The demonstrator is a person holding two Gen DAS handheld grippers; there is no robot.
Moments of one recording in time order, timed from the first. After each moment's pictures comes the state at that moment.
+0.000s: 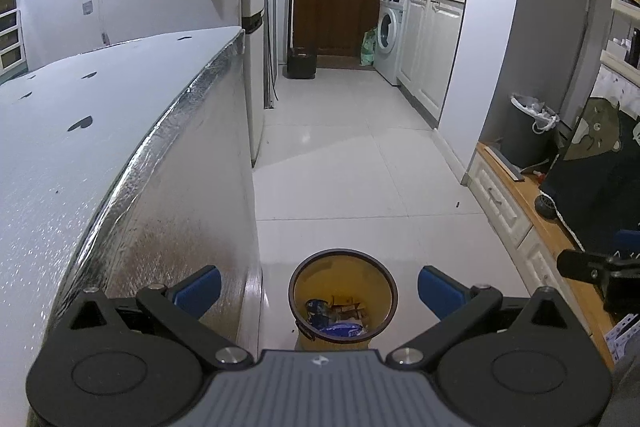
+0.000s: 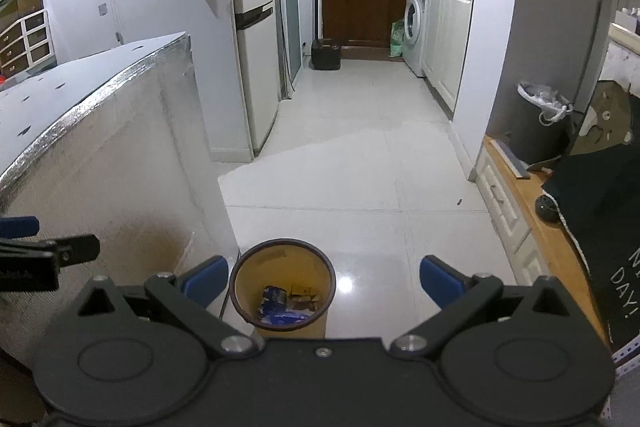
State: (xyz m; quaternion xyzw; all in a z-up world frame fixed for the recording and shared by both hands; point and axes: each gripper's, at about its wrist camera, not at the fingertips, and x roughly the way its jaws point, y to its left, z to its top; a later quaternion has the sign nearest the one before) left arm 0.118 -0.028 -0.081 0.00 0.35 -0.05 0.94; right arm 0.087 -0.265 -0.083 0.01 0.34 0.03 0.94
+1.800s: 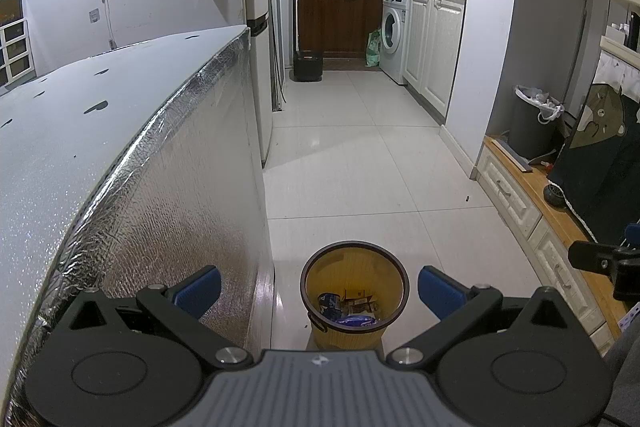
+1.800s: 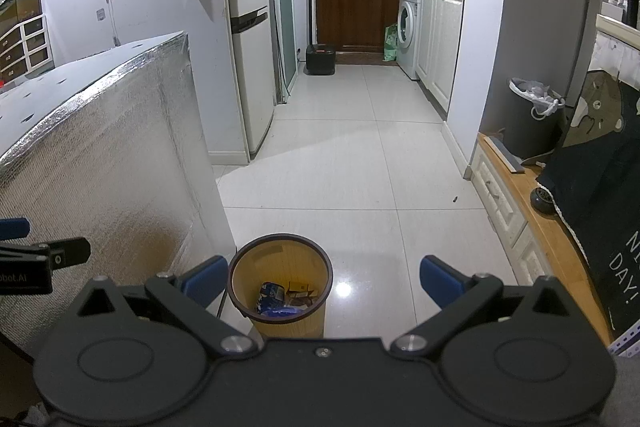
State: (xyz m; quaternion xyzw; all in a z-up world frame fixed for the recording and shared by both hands) left arm 0.096 -0.031 -0.095 0.02 0.34 -0.04 0.94; right arm 0.062 -0.265 -0.102 0.02 0.34 0.02 0.94
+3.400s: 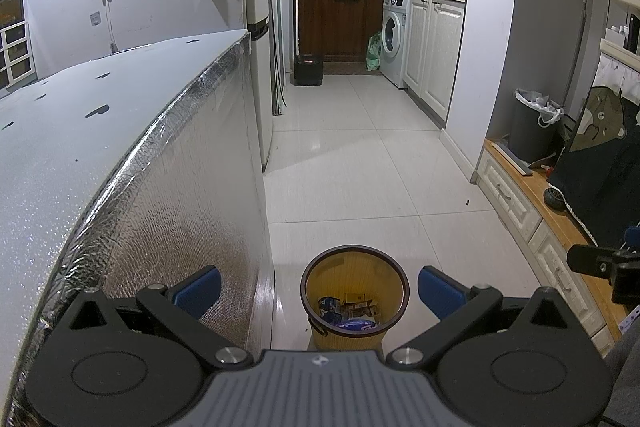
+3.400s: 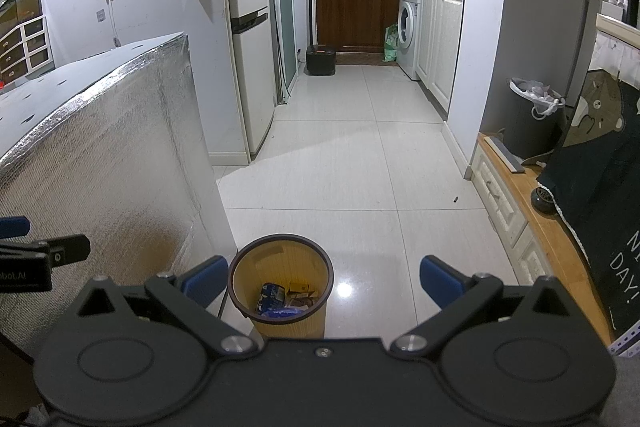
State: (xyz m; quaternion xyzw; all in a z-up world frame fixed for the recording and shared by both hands) left arm 0.096 -0.031 -0.095 0.02 0.34 -0.04 0.94; right arm 0.061 -0.265 -0.102 0.02 0.33 0.02 0.94
